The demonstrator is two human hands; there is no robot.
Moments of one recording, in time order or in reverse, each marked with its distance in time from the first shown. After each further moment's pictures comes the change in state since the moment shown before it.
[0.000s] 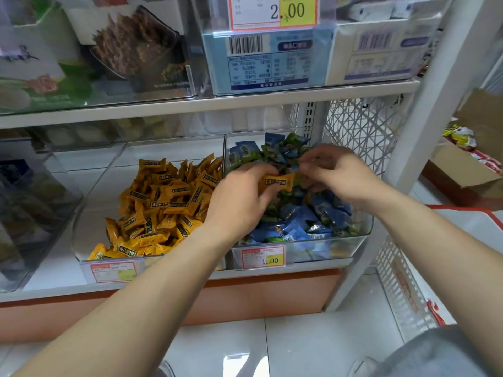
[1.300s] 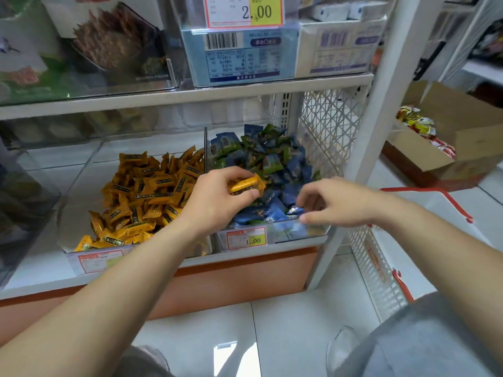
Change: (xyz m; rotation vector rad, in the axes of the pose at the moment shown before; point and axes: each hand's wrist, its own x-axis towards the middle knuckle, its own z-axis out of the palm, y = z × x) left_hand -0.028 0.003 -0.022 -0.267 -0.169 -0.112; right_hand -0.062 0.000 -0.023 -0.780 -0.449 0.029
